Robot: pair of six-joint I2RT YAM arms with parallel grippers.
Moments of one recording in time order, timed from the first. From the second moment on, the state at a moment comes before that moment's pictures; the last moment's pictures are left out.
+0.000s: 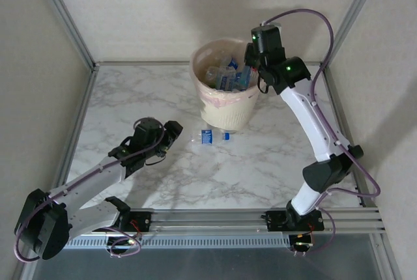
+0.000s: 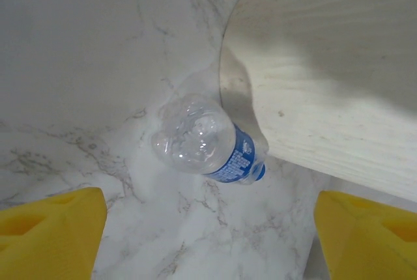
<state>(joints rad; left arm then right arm) -0.52 1.07 0.57 -0.15 0.02 -1.33 0.50 1.69 1.99 -0.86 0.43 0.40</state>
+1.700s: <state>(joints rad) -0.64 1.55 0.77 0.00 -0.02 -1.77 0.65 1.08 1.36 -0.87 0.37 0.63</state>
